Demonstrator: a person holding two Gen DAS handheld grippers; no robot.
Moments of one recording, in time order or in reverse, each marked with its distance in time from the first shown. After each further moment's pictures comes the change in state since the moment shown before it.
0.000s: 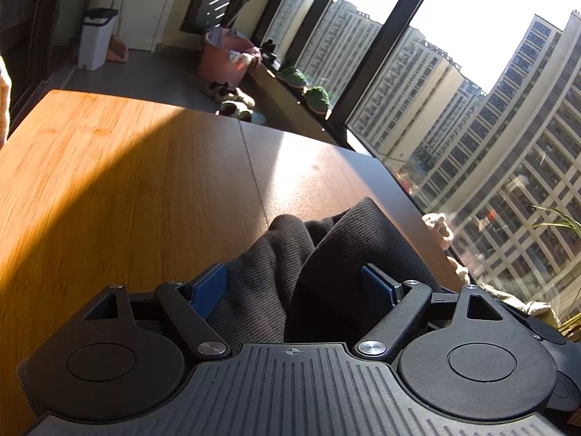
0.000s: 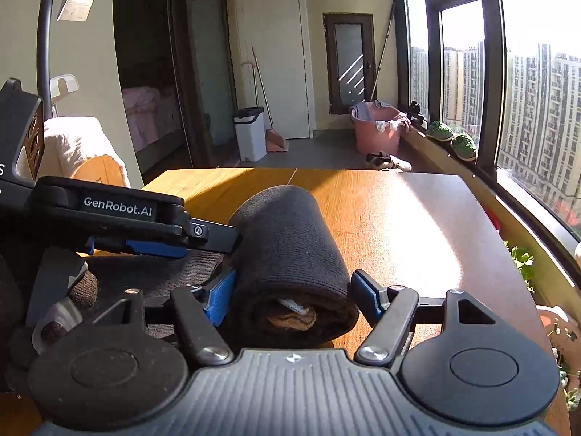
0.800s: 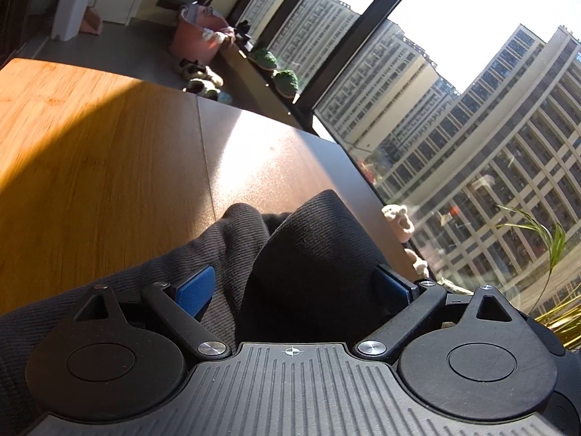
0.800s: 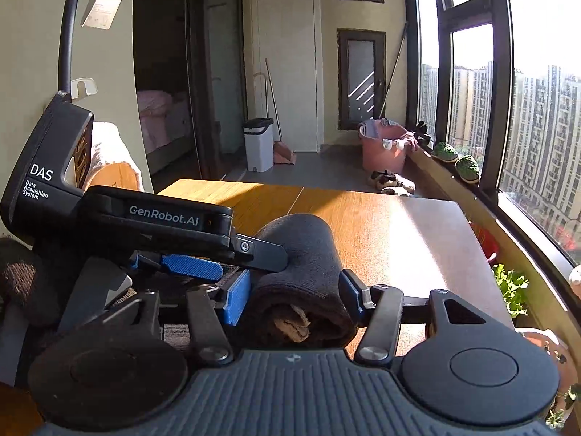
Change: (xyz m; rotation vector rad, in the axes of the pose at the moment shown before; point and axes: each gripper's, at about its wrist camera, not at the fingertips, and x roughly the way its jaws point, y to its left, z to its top) left arm 0.014 -0.011 -0.004 -0.056 0.057 -0.127; right arm -0.025 0.004 0.013 -0.015 -0.035 0.030
